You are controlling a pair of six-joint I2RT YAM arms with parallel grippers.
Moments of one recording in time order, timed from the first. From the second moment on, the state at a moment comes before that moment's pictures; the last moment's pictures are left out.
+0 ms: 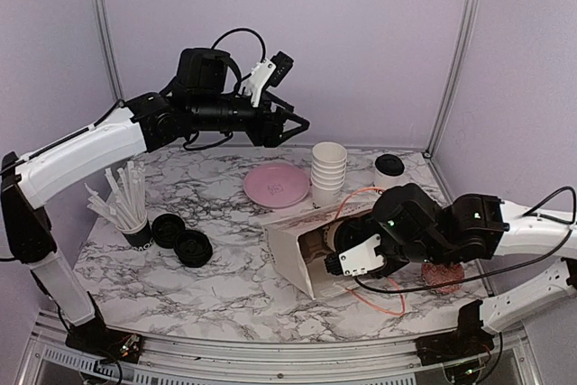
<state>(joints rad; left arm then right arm) -0.85 1.67 1.71 -0.31 0.30 0.09 1.21 1.11 0.96 -0.73 0.47 -0.99</state>
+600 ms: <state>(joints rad) -0.73 2.04 1.70 -0.34 0.39 -0.17 1.12 1.18 0.96 -0.67 0.43 -0.99</state>
